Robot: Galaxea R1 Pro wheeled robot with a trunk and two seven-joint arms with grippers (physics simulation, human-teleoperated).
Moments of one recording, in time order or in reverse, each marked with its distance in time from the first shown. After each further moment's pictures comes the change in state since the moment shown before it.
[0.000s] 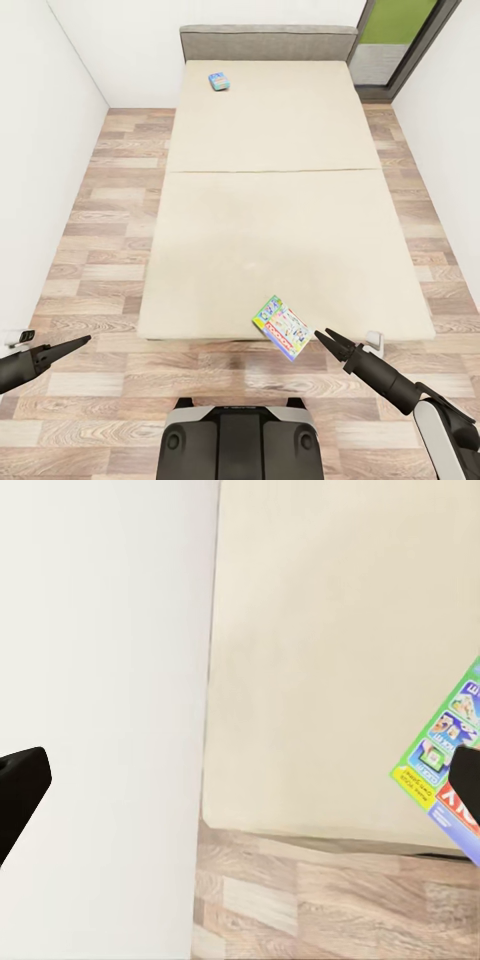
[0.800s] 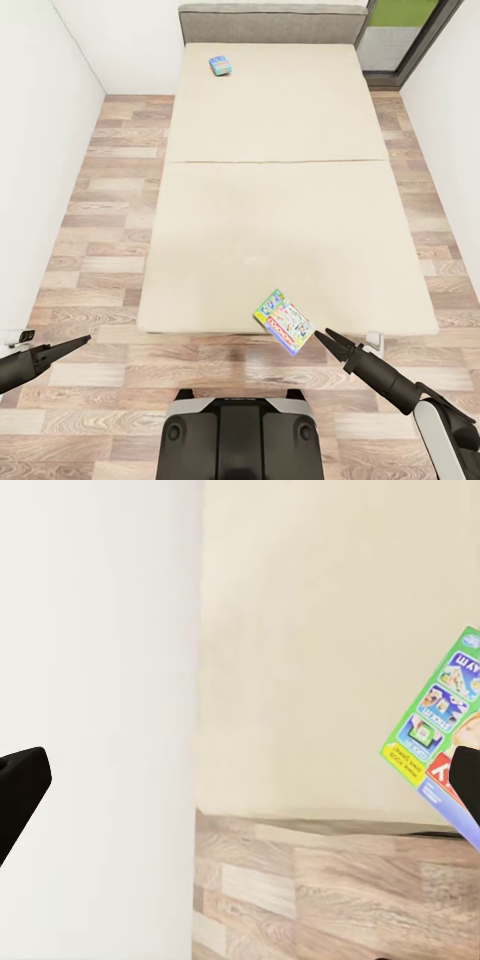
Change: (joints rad) left arm 0.000 0.000 0.000 -0.001 0.002 0.000 0.000; right arm 0.000 0.000 0.000 0.000 0.000 0.000 0.000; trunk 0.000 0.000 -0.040
